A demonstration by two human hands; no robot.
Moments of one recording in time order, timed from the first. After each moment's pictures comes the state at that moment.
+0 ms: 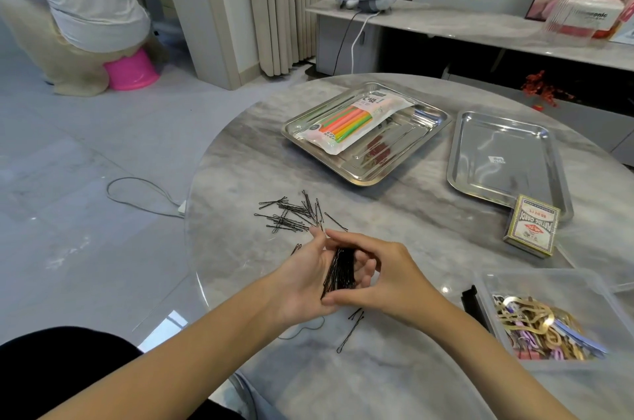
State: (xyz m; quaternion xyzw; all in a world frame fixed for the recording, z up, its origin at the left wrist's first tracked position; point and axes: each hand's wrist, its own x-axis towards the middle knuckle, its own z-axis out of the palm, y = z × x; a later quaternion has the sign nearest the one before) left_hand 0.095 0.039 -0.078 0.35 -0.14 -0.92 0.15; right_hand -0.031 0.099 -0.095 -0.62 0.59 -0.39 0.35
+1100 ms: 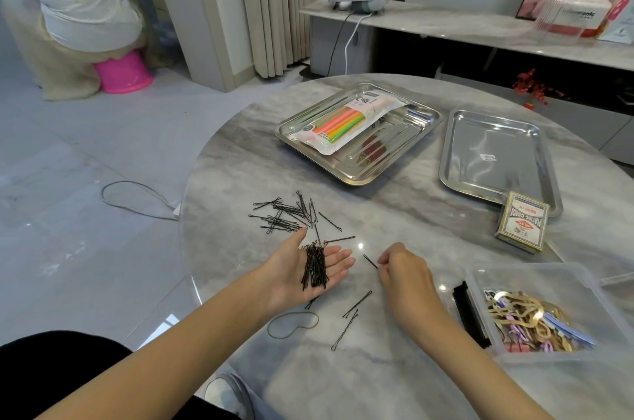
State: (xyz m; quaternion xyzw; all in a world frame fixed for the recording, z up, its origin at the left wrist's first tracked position) left_hand 0.103 0.020 -0.098 0.42 -0.14 -0.88 0.16; right_hand -0.040 0.104 -0.122 -0.51 0.83 -0.19 0.15
